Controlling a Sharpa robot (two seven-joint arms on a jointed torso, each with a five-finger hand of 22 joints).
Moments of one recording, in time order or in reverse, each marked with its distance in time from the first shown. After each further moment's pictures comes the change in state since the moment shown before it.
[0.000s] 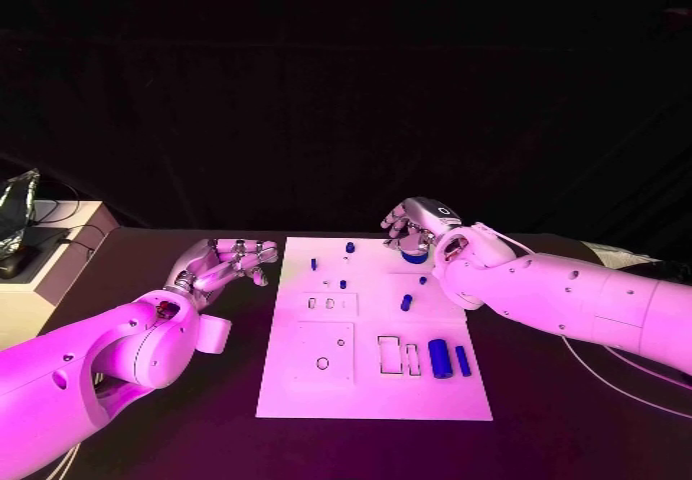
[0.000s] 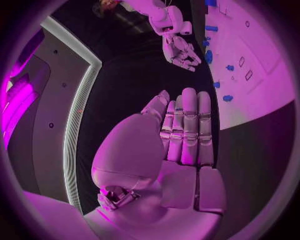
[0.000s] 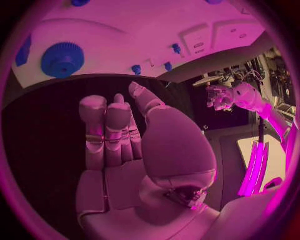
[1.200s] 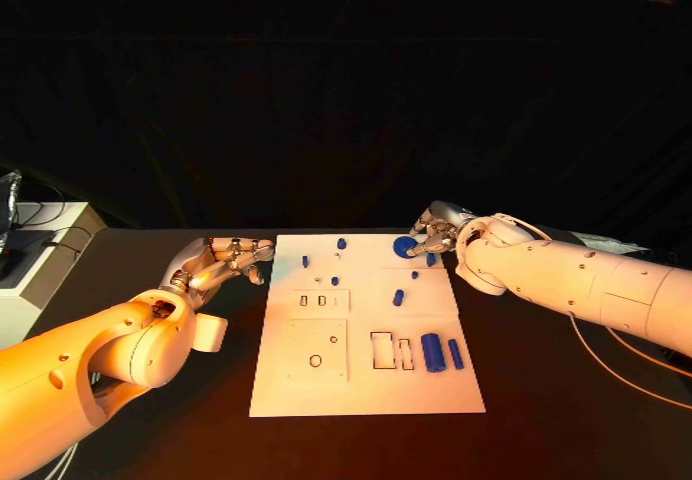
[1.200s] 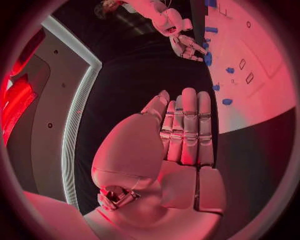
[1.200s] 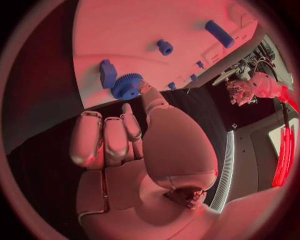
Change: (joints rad) left arm -0.001 0.016 0.000 -0.019 0.000 0.016 0.003; left_hand 0.000 0.000 0.000 0.000 0.000 0.000 0.000 0.000 0.000 0.000 0.000 0.000 0.001 0.000 0.000 0.000 0.000 0.000 0.000 0.000 0.000 0.000; right arm 0.009 -0.010 0.001 -0.132 0.144 0.222 -0.088; right_hand -0.026 -0.032 -0.084 0.115 0.014 -0.046 0.003 0.000 0.002 0.036 -0.014 0.848 0.987 -0.003 0.030 0.225 0.393 -0.047 0.007 0.026 0.480 0.000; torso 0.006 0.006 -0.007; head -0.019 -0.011
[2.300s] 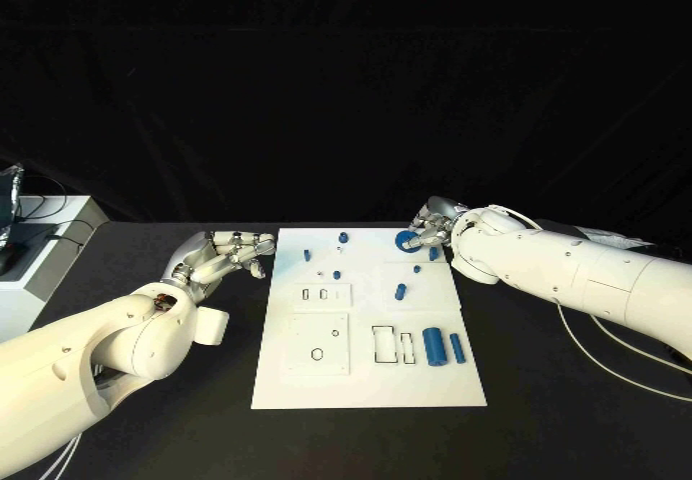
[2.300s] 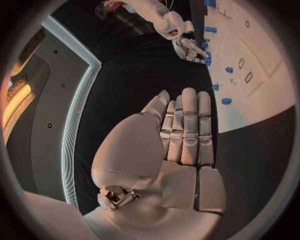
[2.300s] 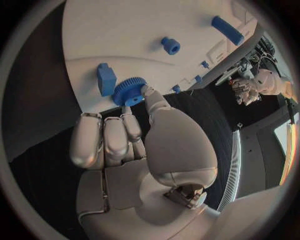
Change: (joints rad) left arm 0.000 -0.002 0.000 -0.001 -0.001 0.003 -0.002; left_hand 0.000 0.000 0.003 0.003 0.000 0.000 0.000 0.000 0.000 0.000 0.000 0.000 0.000 -0.004 0.004 0.000 -0.002 0.000 0.000 0.000 0.004 -0.002; right arm 0.003 0.068 0.001 -0.095 0.036 0.064 -0.014; right_hand -0.028 0.013 0.000 0.016 0.049 -0.012 0.012 -0.001 -0.001 0.003 -0.007 -0.004 0.000 0.000 0.000 0.000 0.013 -0.001 0.000 0.000 0.013 0.000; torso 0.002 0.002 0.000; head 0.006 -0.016
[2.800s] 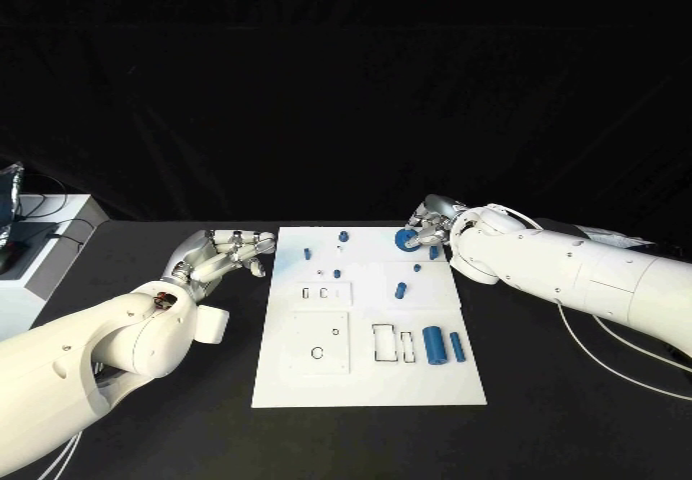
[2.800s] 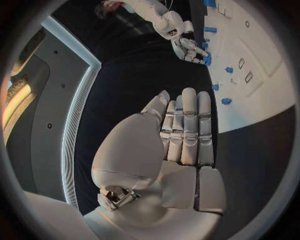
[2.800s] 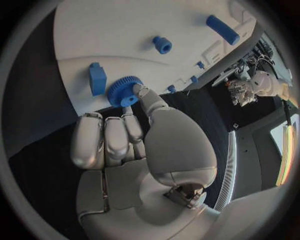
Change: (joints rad) left arm 0.000 -0.001 0.000 -0.001 -0.001 0.001 -0.001; left_hand 0.000 0.000 0.003 -0.003 0.000 0.000 0.000 0.000 0.000 0.000 0.000 0.000 0.000 0.000 0.000 0.000 -0.001 0.000 0.000 0.000 0.000 0.000; right arm 0.000 -0.008 0.000 0.026 -0.016 -0.014 0.024; right_hand -0.020 0.089 0.144 -0.153 0.039 0.076 -0.040 -0.007 -0.004 0.018 -0.032 0.000 0.001 0.005 -0.014 -0.004 0.006 -0.005 0.002 -0.013 0.008 0.001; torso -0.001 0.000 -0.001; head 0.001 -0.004
